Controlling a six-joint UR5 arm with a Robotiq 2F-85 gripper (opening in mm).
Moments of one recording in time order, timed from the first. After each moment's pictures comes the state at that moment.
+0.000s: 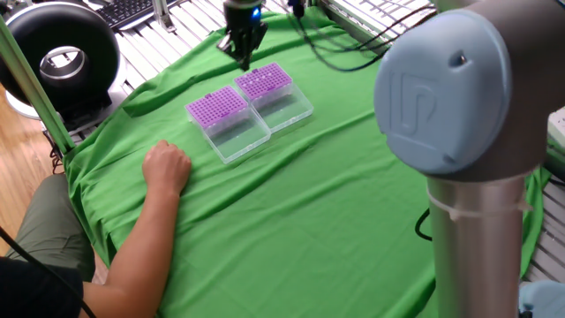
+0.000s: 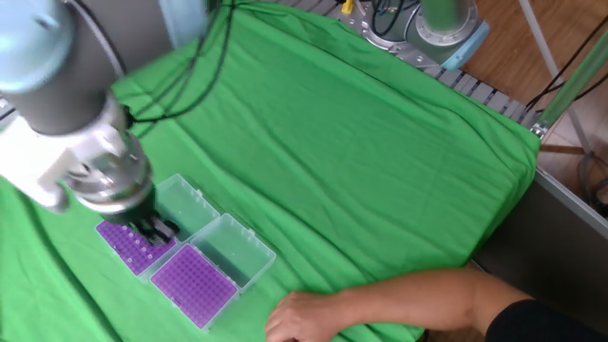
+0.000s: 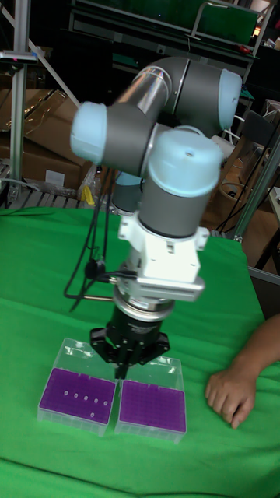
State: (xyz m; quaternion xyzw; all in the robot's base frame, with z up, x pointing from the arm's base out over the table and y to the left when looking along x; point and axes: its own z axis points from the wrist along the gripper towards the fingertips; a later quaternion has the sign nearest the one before) arm 0.715 0.021 0.101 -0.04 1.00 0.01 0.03
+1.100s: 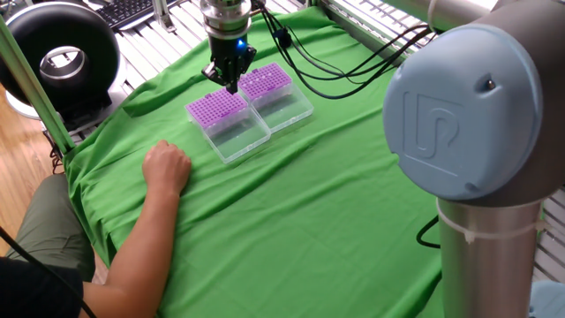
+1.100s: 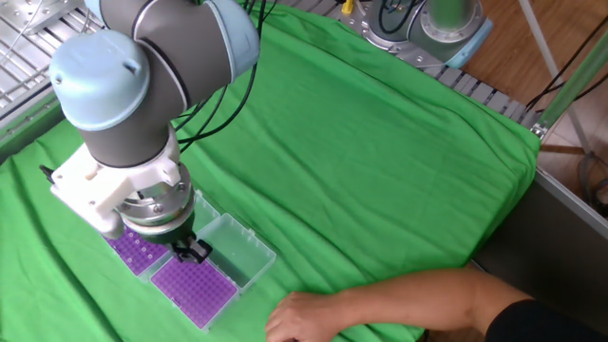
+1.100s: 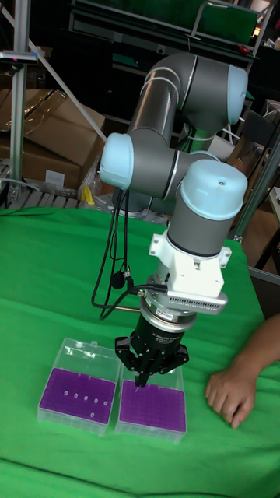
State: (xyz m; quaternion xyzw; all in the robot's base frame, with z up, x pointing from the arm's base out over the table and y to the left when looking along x) arm 0.705 0.046 0.076 -0.02 1.00 0.00 0.04
